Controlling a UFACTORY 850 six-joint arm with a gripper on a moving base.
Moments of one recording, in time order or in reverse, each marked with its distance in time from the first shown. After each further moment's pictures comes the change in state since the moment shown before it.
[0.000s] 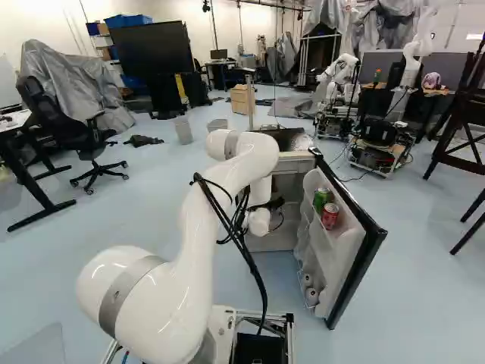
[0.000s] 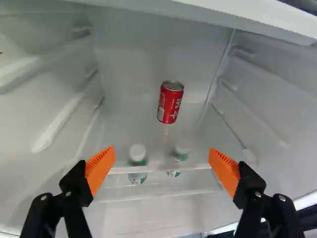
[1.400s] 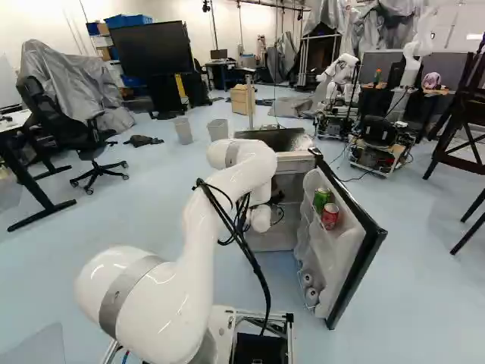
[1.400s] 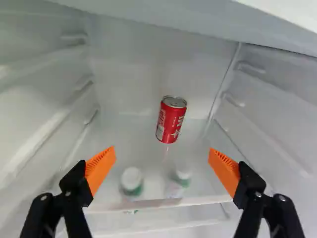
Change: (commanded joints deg) arm 1.0 -5.8 -11.0 0.0 0.0 0.0
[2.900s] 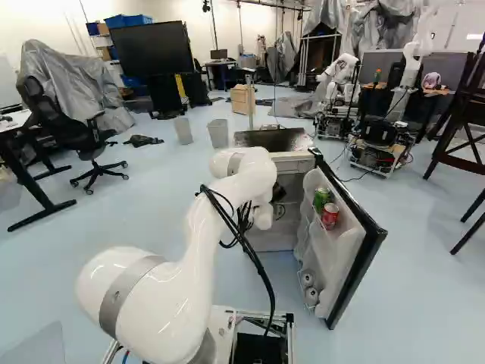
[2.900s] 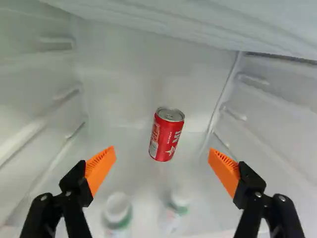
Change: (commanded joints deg) arm 0.1 -6.2 -11.3 0.0 0.0 0.0
